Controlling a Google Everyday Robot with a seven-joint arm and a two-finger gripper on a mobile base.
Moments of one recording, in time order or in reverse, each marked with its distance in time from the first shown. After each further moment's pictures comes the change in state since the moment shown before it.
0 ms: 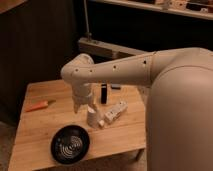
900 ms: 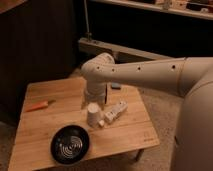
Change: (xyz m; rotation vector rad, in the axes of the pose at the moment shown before) arm -0.010 -0.040 -0.012 -0.156 -0.057 0.063
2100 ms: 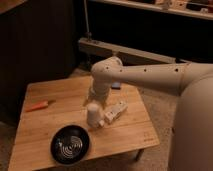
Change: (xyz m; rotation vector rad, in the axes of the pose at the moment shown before) arm -0.029 0.000 0.031 -0.088 0.013 0.045
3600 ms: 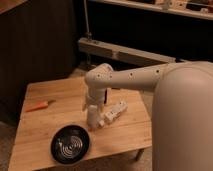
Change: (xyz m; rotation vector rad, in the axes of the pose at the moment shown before) arm -0.003 -0.003 0.052 0.063 0.004 -0.036
